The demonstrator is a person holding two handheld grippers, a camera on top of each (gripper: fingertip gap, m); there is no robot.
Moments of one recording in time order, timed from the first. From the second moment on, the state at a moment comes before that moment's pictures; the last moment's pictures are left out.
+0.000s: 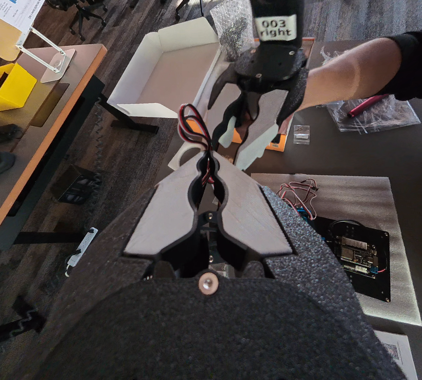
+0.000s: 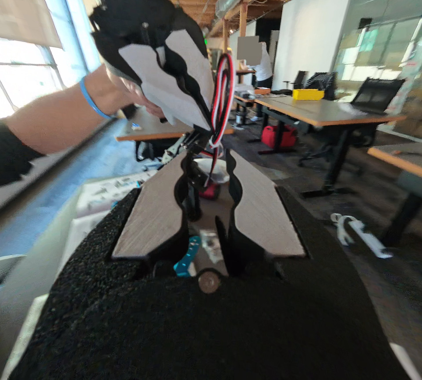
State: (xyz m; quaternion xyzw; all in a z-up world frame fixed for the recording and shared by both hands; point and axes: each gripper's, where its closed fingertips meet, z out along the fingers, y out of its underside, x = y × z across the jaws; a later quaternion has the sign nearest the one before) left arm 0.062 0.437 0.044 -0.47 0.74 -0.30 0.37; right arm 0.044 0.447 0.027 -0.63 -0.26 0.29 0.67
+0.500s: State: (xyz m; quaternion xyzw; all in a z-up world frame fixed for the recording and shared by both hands) left arm 0.053 0.443 0.048 -0.50 0.70 -0.35 0.37; right arm 0.045 0.446 0.048 -0.58 -0.18 0.41 0.68
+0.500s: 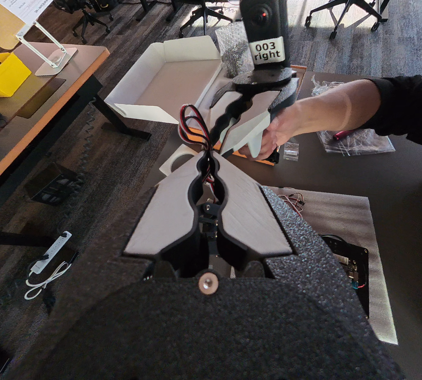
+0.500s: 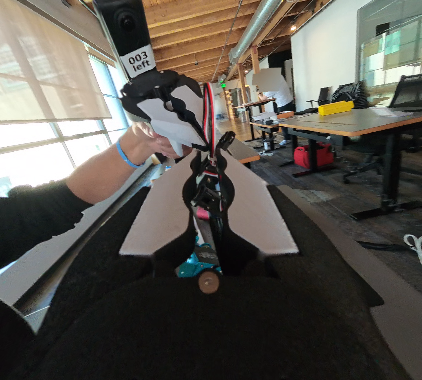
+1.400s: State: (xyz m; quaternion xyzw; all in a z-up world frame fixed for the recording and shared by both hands) left arm 0.065 0.443 0.046 -0.51 0.70 -0.33 0.36; right arm 0.057 0.462 0.026 -0.65 -0.27 0.01 0.70
